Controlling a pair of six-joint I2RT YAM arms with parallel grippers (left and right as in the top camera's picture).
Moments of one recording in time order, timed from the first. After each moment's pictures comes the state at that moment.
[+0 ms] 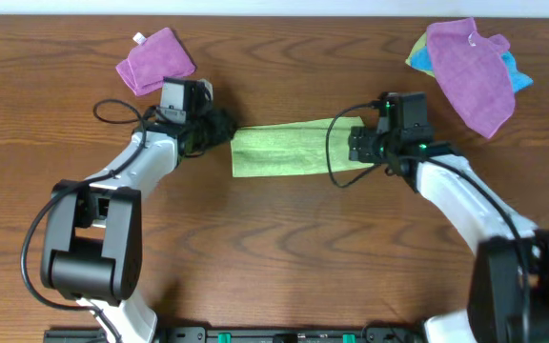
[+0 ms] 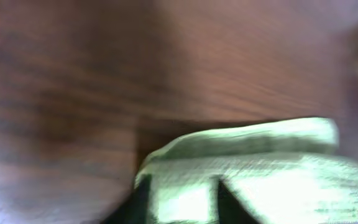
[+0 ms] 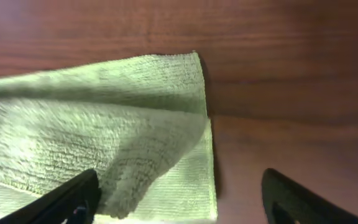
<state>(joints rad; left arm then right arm) -0.17 1.86 1.12 -0.19 0.43 -0.52 0.17 1.62 0.97 -0.33 -0.06 0.24</state>
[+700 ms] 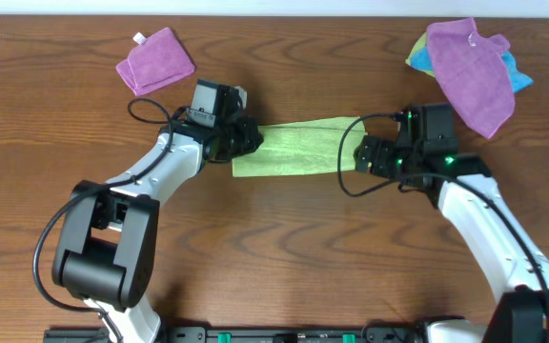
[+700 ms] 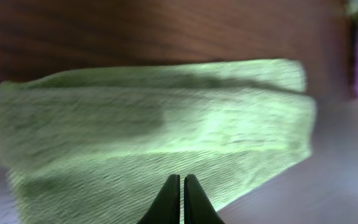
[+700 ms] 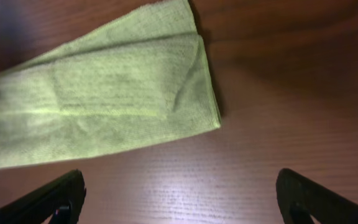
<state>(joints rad) -0.31 1.86 1.13 -0.27 0.45 -0.55 0.12 1.47 0.90 -0.49 -0.16 0.41</state>
